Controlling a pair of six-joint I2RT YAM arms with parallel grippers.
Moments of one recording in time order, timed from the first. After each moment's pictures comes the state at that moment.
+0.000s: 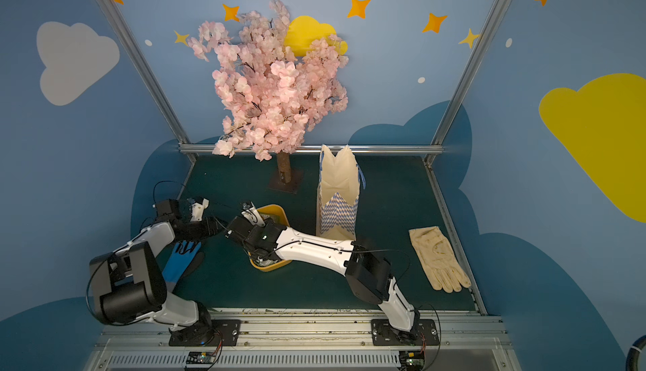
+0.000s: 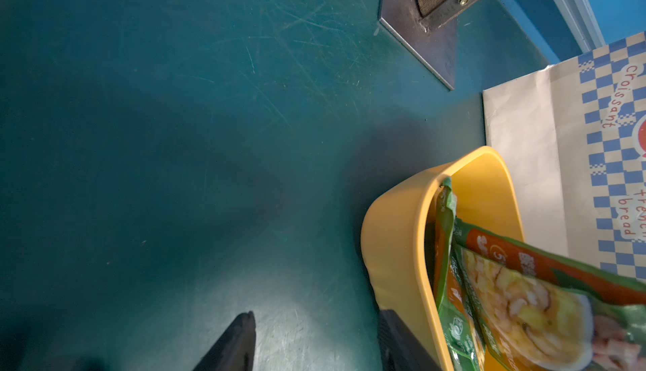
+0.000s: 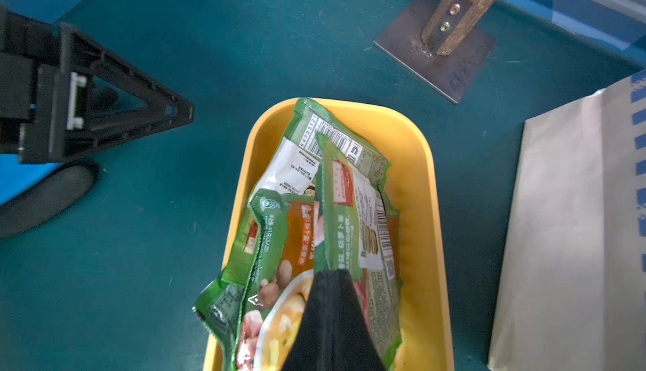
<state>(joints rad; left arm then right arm) 0.41 1.51 0.81 -0.44 0.68 0.09 1.28 2.07 1.79 -0.63 0.56 0.51</state>
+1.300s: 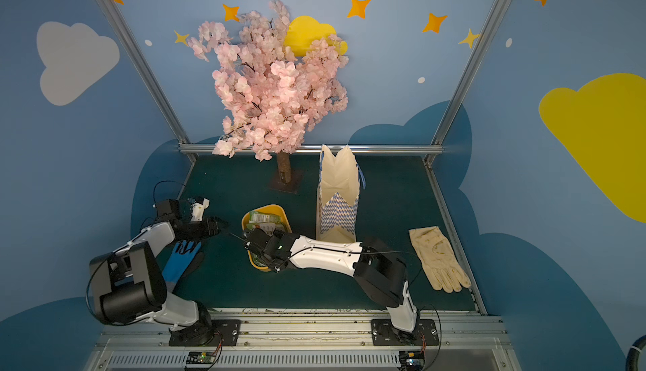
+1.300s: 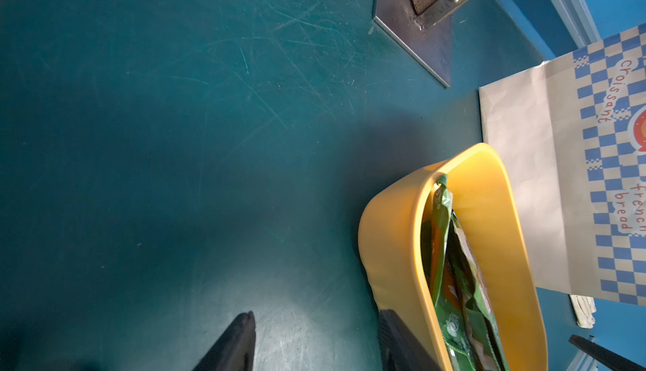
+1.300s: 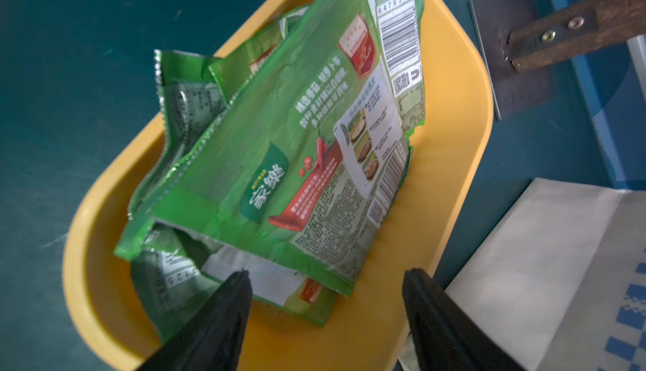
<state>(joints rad) 0.41 1.51 0.81 -0.44 0.69 0.10 1.26 1.96 1.48 -0.54 0.44 -0.09</state>
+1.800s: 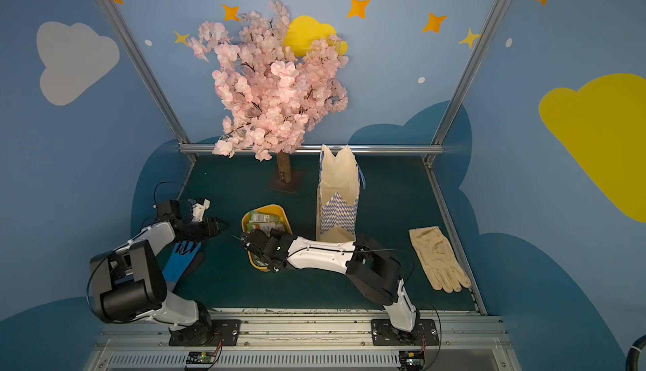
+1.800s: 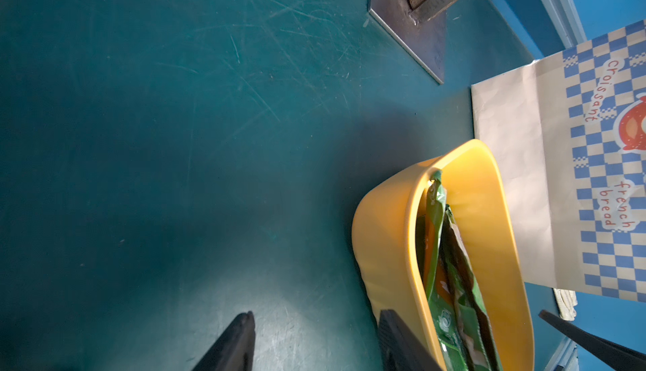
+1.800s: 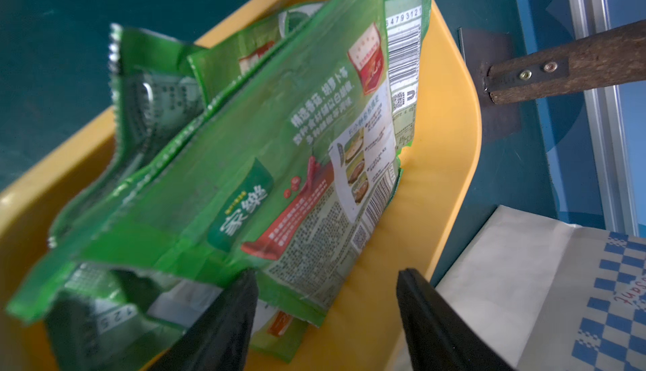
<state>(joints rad) 0.41 1.53 0.81 -0.45 0.73 0.10 1.27 2.00 1.47 -0.46 0.51 -0.24</state>
